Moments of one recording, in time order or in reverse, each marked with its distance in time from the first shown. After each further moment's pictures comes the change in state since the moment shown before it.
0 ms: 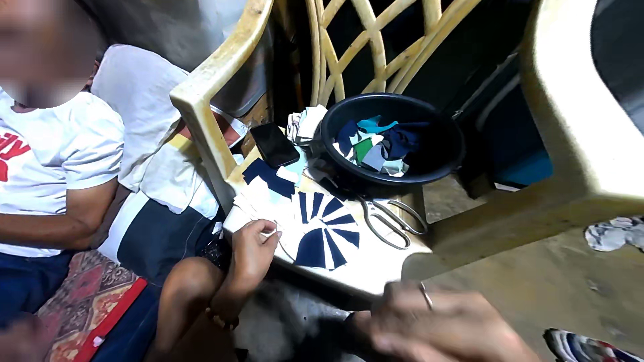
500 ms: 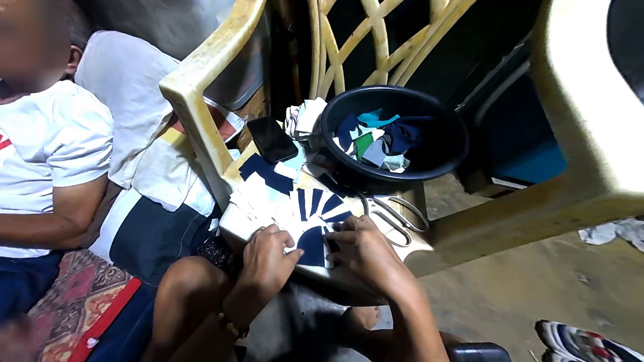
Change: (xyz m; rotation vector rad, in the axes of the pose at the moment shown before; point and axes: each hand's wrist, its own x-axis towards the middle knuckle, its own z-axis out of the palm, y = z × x) left_hand -0.002 0.032 0.005 0.418 -0.390 -0.074; right_hand 0.030 0.087 0.024 -0.549 -0.107 0.715
